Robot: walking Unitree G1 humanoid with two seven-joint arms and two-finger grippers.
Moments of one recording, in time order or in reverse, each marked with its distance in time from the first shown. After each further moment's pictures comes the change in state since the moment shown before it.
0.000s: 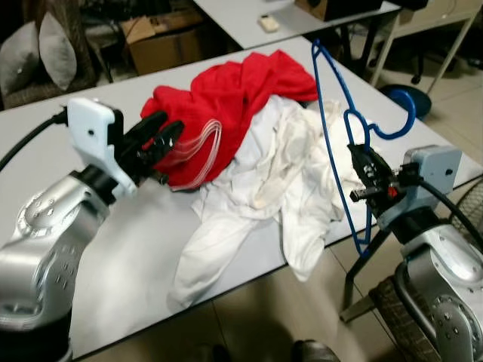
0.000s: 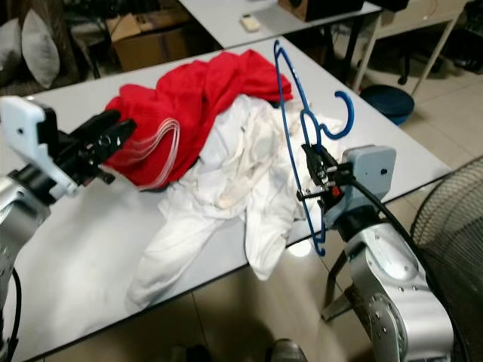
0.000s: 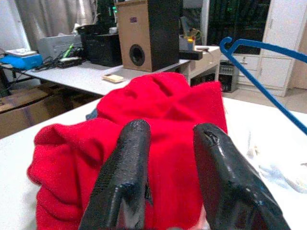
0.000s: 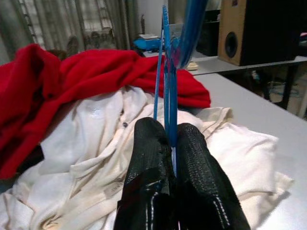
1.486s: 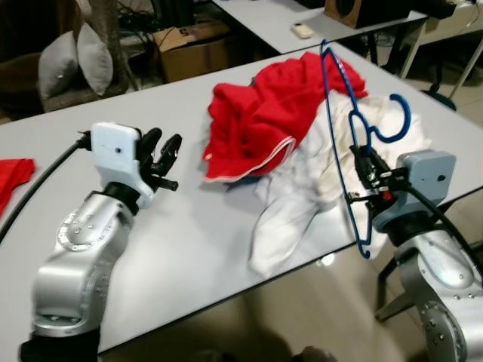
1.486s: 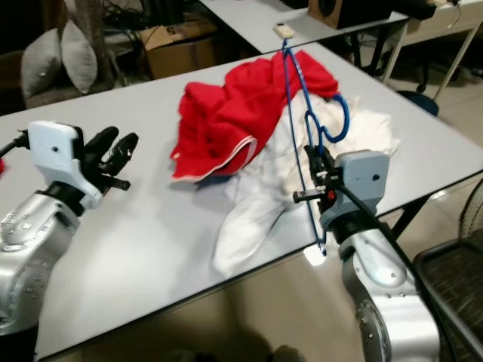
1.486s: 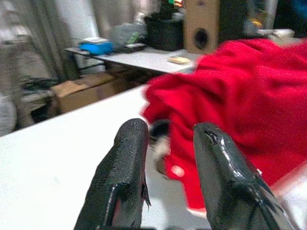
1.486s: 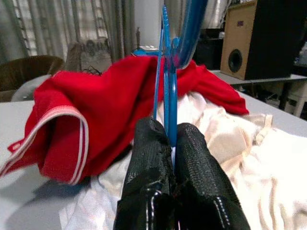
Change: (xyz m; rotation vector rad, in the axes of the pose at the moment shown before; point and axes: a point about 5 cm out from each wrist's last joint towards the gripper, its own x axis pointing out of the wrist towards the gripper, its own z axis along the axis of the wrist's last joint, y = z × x) left arm 0.017 -0.017 -0.036 0.019 0.068 0.195; right arm -0.002 0.001 -0.004 -0.108 -0.006 -0.105
